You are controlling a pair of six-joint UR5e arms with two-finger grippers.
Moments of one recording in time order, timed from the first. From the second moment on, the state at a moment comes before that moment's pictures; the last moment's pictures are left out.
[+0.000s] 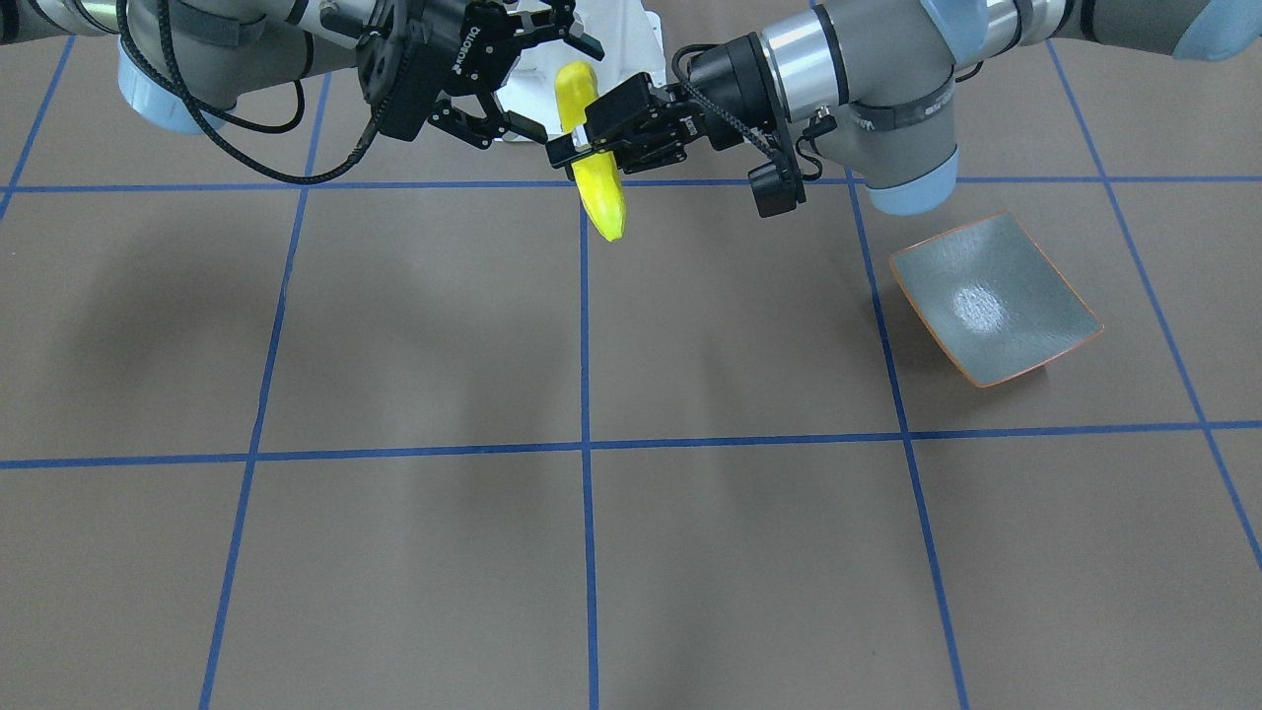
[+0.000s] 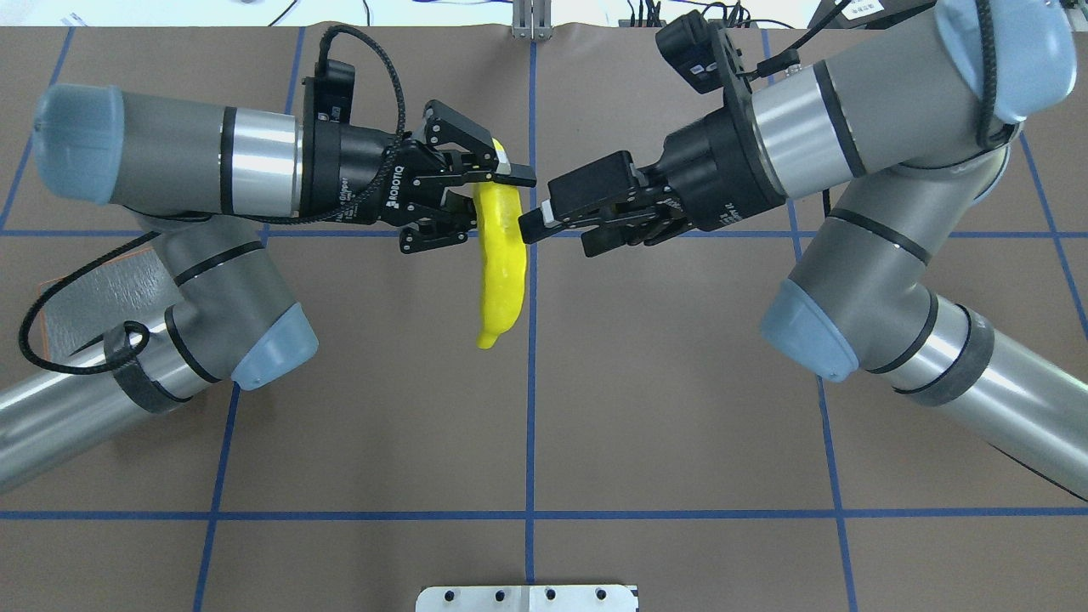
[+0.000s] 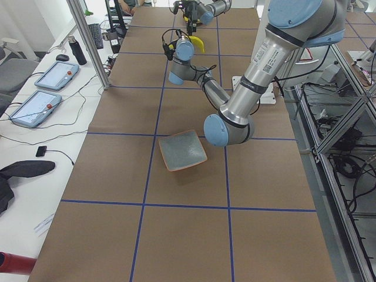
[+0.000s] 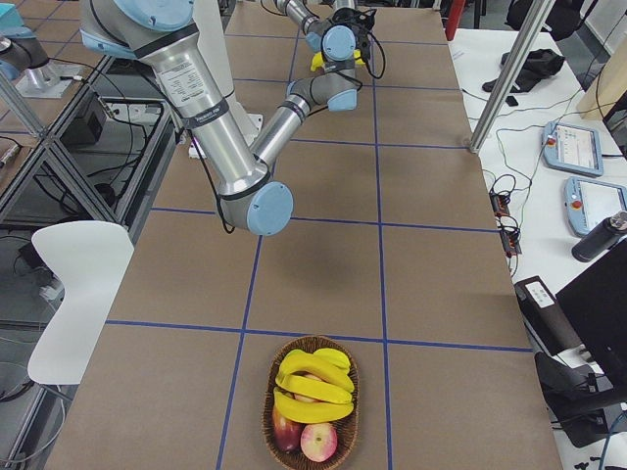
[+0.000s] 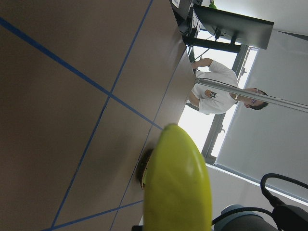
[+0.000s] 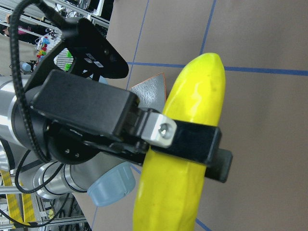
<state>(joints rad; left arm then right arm) -0.74 -2.17 -1.63 -2.94 -2.13 -2.22 0.80 -1.00 1.84 -0.66 2.42 1.45</state>
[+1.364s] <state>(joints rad) -1.07 -1.55 -1.68 -2.56 -2.30 -1.57 1.07 -1.39 1.85 -0.66 2.41 1.43</state>
